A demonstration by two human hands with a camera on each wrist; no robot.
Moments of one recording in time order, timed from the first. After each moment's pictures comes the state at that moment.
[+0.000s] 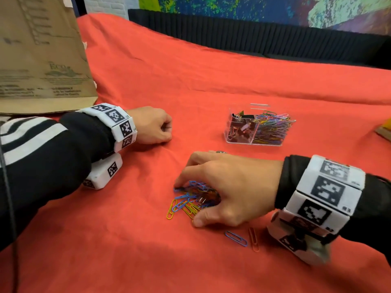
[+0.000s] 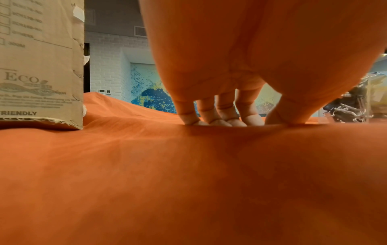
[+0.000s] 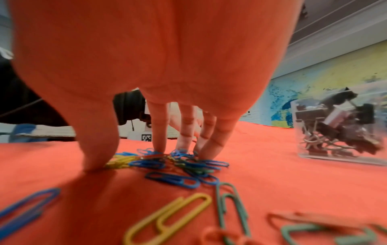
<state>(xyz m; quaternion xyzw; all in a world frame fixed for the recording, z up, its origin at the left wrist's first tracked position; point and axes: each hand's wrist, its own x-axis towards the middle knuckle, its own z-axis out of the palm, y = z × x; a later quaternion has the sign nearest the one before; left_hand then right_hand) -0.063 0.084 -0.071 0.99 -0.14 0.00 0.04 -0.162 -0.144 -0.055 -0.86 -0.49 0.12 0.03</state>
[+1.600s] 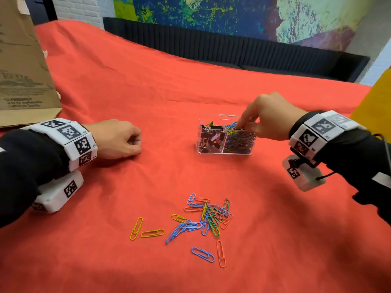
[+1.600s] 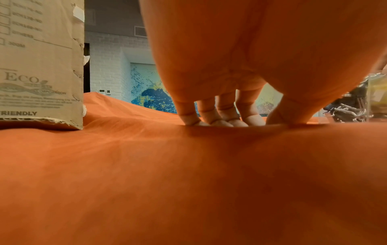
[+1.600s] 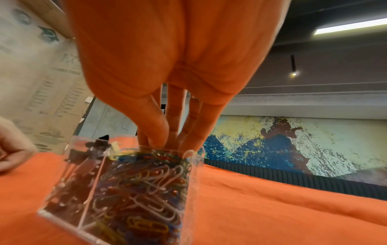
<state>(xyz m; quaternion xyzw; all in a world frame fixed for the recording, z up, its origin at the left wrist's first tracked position) -0.065 0.083 -0.069 0.99 -0.15 -0.01 0.03 -0.040 -0.263 -0.008 -0.97 -0.22 -0.11 0.05</state>
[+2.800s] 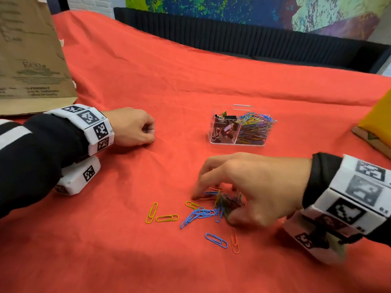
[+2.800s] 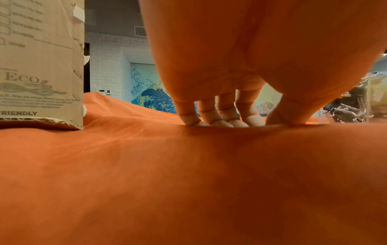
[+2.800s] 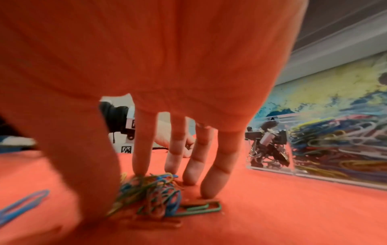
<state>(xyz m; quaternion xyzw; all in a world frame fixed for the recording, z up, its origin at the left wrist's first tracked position) -0.059 0.087 -0.072 0.99 -0.15 -0.01 0.04 -0.159 -0.197 -0.040 -0.87 -0.48 0.15 0.03</state>
